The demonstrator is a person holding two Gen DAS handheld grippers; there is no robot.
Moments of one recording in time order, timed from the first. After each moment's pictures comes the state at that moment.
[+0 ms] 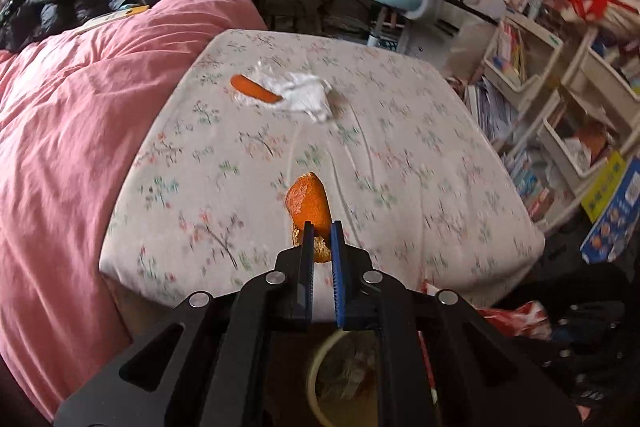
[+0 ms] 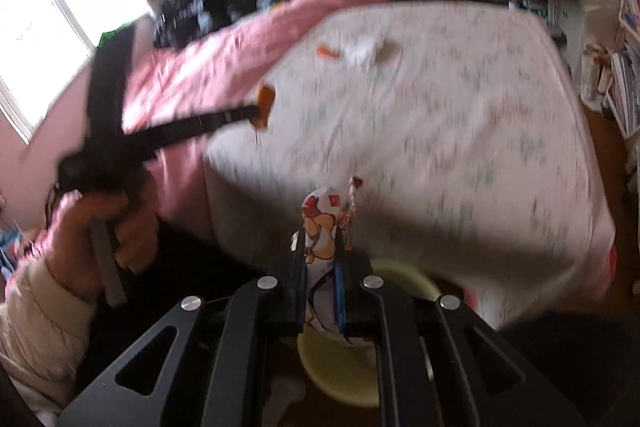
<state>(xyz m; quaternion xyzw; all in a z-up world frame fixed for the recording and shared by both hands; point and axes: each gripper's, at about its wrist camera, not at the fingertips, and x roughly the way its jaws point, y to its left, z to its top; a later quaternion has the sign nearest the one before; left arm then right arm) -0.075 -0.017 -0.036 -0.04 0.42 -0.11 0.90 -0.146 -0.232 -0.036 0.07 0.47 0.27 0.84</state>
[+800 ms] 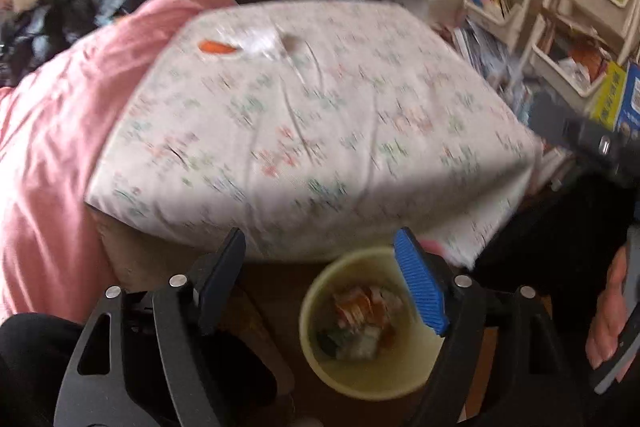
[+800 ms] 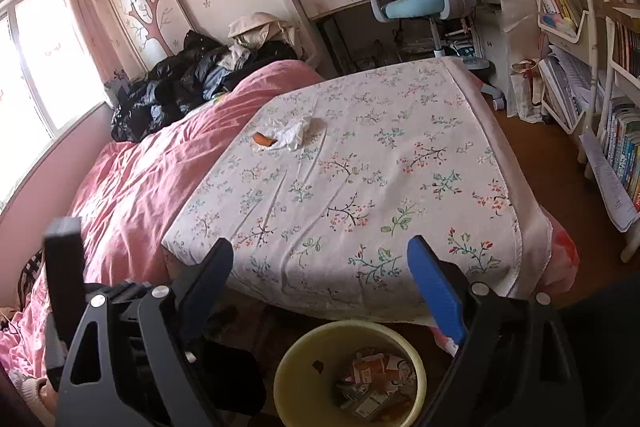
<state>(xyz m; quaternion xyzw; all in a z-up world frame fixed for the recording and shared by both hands) -0.148 -0.070 -0.064 0.04 0.43 -0.09 0.90 -0.158 -0.276 -0.031 0.15 0.34 0.15 0.92</state>
